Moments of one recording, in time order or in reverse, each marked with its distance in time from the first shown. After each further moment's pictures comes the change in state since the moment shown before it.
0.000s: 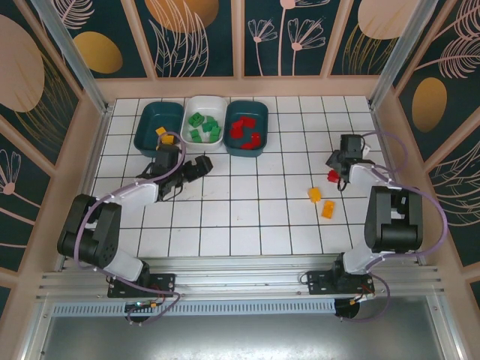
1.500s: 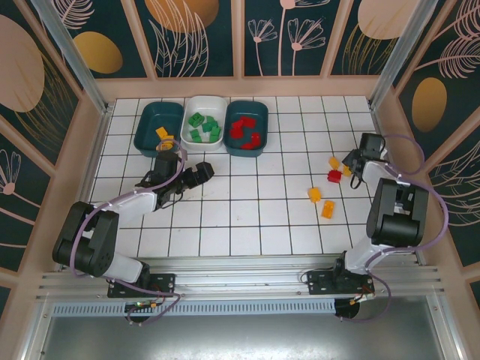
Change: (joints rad) left arm -0.019 -0.050 -0.084 0.077 0.052 -0.013; right arm -0.150 0.045 0.036 0.023 -0.093 -0.011
